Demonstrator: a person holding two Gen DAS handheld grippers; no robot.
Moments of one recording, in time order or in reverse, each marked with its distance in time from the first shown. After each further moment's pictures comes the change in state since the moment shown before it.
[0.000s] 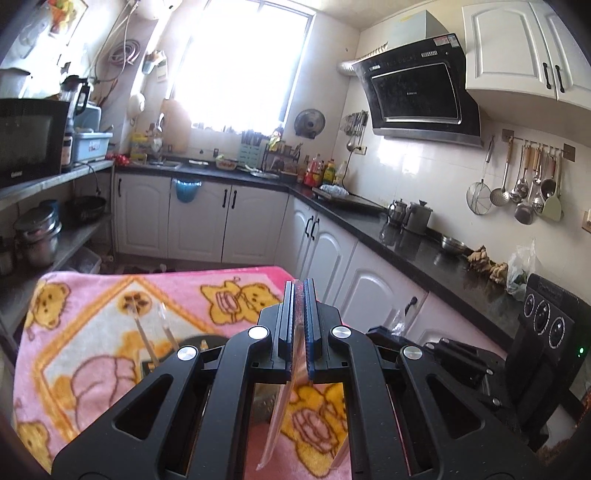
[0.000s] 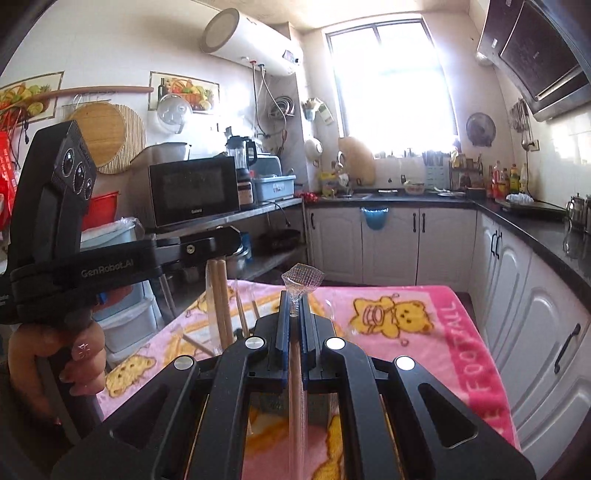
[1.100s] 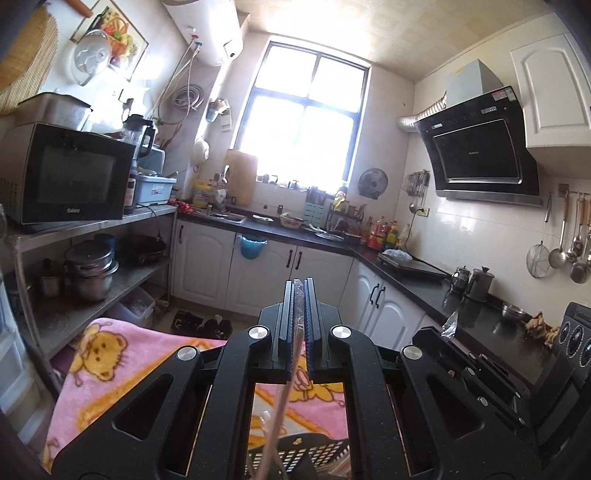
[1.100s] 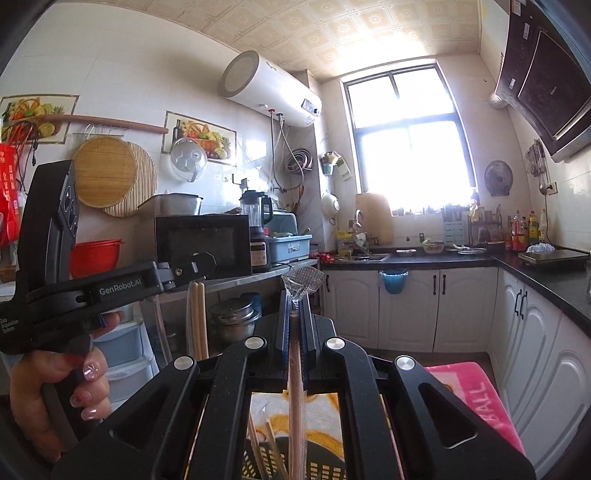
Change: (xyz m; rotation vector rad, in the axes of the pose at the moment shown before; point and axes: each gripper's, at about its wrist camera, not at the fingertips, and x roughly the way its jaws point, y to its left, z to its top) left arm -0.007 0.075 0.062 -0.064 -0.212 0.235; right arm 0.075 0.014 0.068 -0.047 -0.219 0.050
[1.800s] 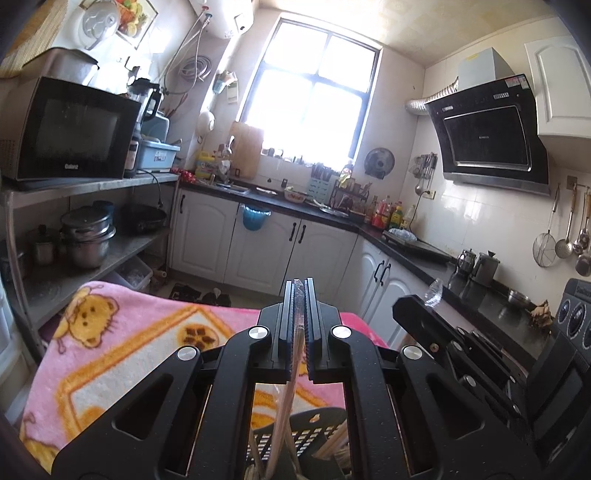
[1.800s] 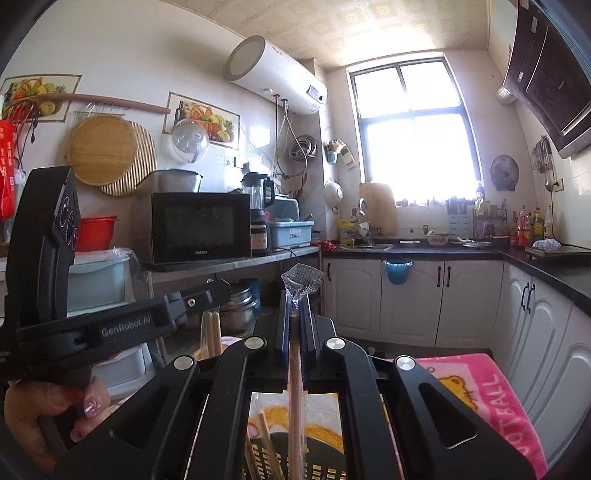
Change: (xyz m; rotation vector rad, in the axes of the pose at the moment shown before) left arm 0.032 0.025 -0.057 -0.044 0.086 -0.012; right arm 0.042 0.006 -0.046 -0.017 0.046 0.001
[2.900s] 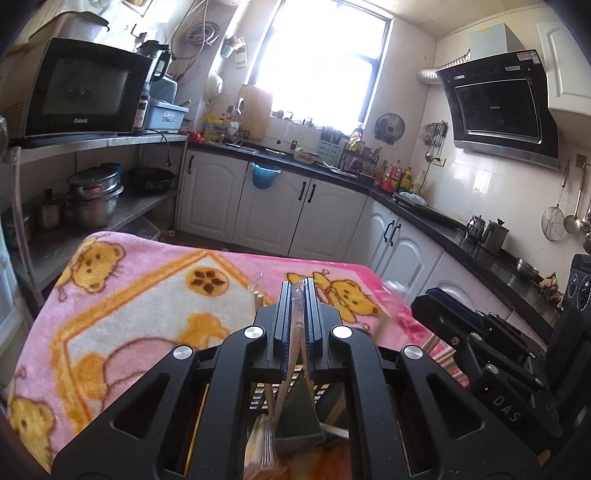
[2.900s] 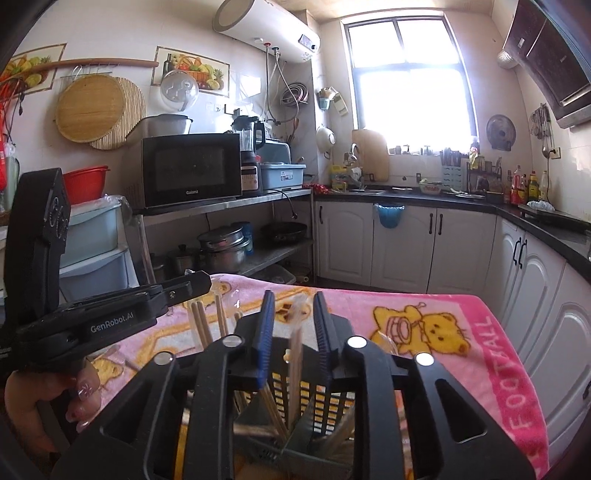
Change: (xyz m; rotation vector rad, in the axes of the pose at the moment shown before) left arm 0.003 0.015 -0.062 -0.009 0.136 0.039; right arm -0.011 -0.002 -0.053 0.016 0.205 -0.025
